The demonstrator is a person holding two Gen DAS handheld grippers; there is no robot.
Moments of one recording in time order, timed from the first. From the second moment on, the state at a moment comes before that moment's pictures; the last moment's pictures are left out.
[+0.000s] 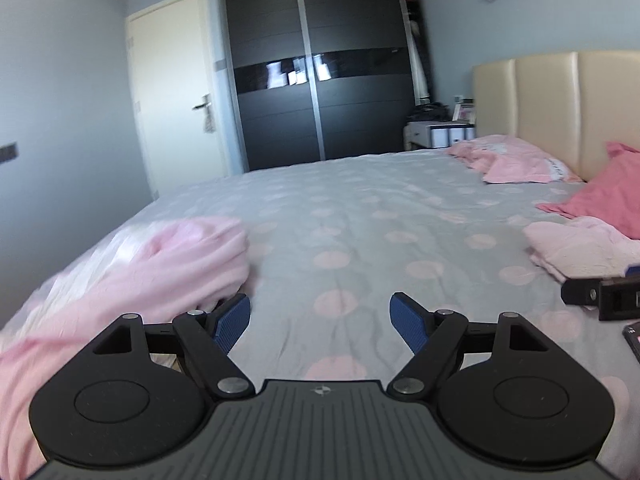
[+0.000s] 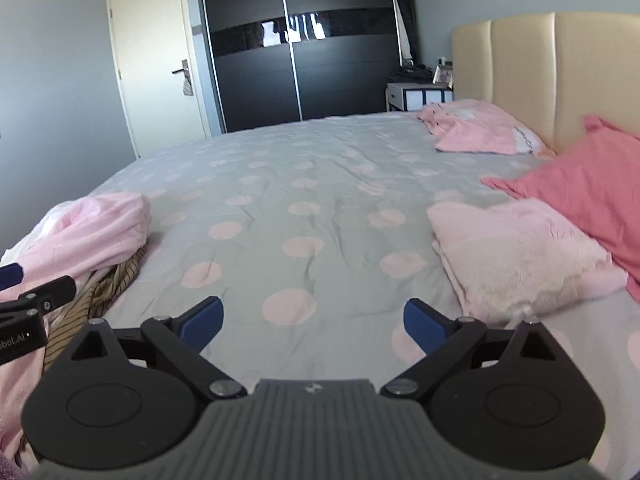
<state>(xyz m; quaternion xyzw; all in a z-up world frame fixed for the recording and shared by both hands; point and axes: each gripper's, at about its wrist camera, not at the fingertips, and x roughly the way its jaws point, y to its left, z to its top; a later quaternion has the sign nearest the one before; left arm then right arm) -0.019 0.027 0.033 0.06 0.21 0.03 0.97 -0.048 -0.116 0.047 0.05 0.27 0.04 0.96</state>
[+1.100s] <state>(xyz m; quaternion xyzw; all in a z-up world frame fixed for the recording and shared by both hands) 0.041 0.022 -0.051 0.04 0.36 0.03 0.93 -0.009 -0.092 -0.024 0.02 0.33 0.04 0.94</state>
